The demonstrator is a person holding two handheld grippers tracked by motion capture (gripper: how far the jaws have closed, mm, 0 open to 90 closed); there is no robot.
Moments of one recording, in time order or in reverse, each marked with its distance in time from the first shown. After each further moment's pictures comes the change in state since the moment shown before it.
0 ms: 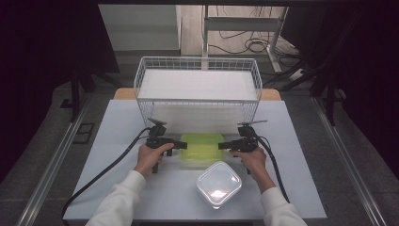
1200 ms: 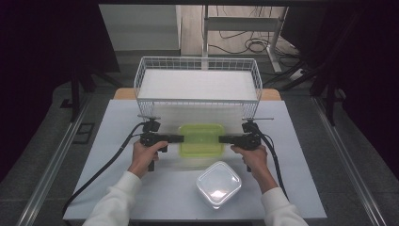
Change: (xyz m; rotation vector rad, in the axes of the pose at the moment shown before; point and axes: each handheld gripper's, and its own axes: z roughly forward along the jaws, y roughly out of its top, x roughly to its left) left arm -0.026 -0.001 -0.039 -0.165 -0.069 0.148; right arm 0.016 0.006 -0.023 -0.143 0.118 -0.057
